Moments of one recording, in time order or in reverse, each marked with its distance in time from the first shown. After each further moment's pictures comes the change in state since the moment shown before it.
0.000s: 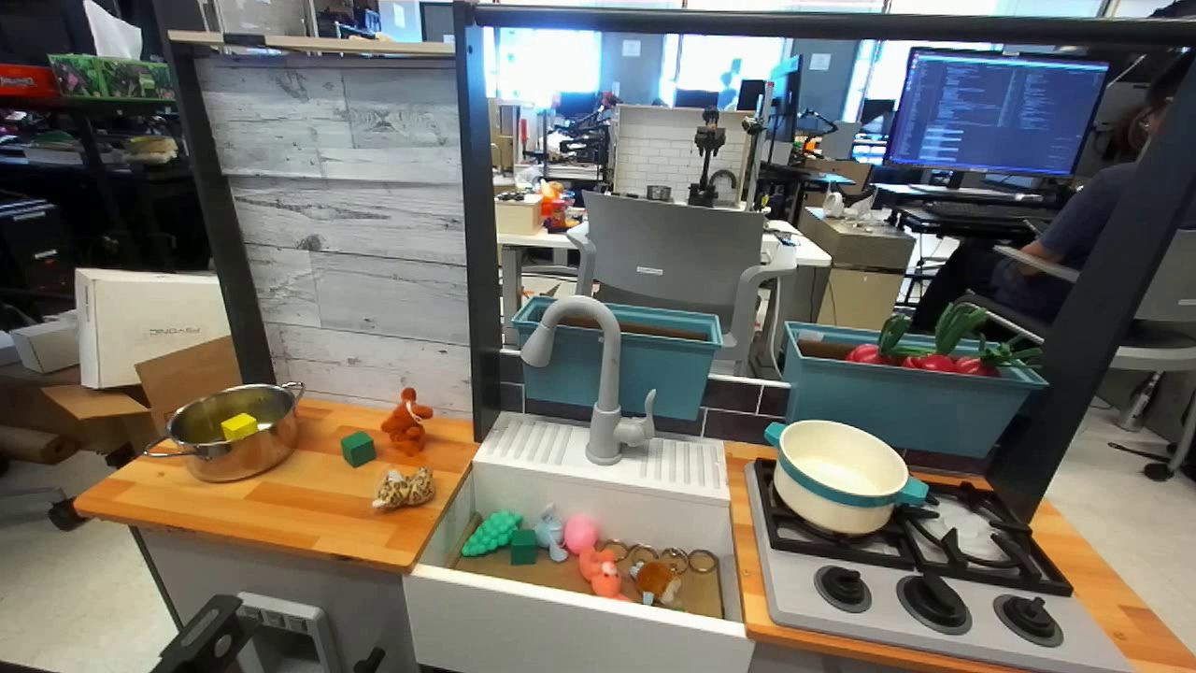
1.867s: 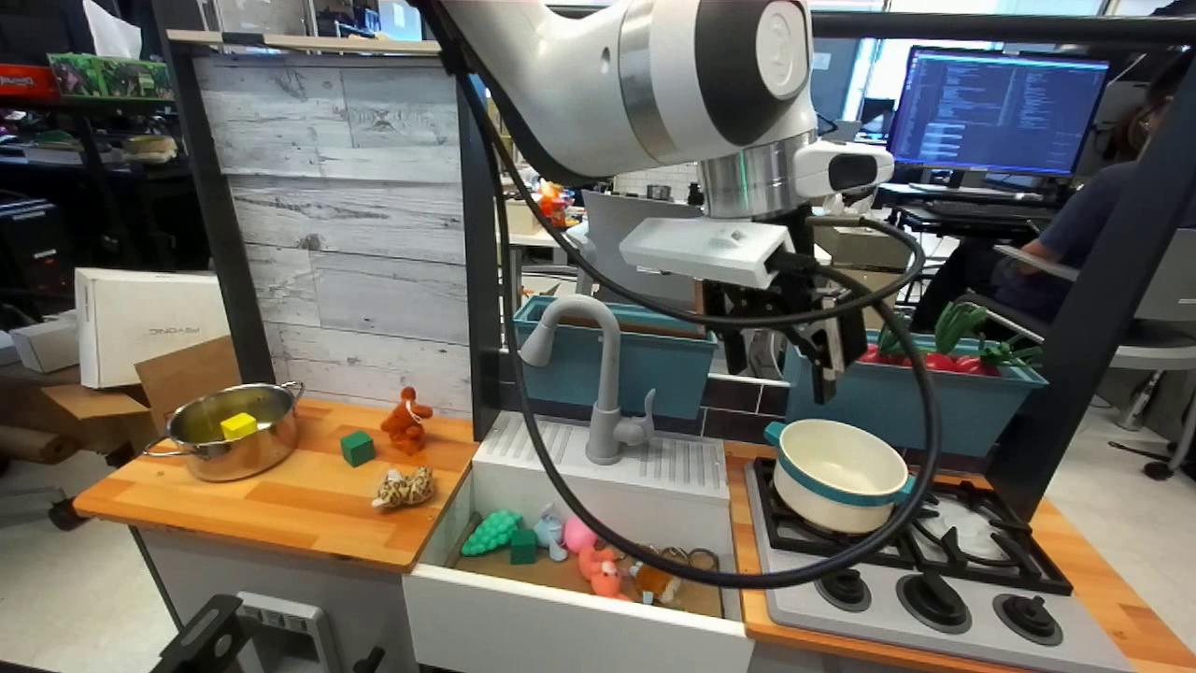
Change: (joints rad) arm -0.301 1.403 -0.340 1.233 -0.102 0.088 0.118
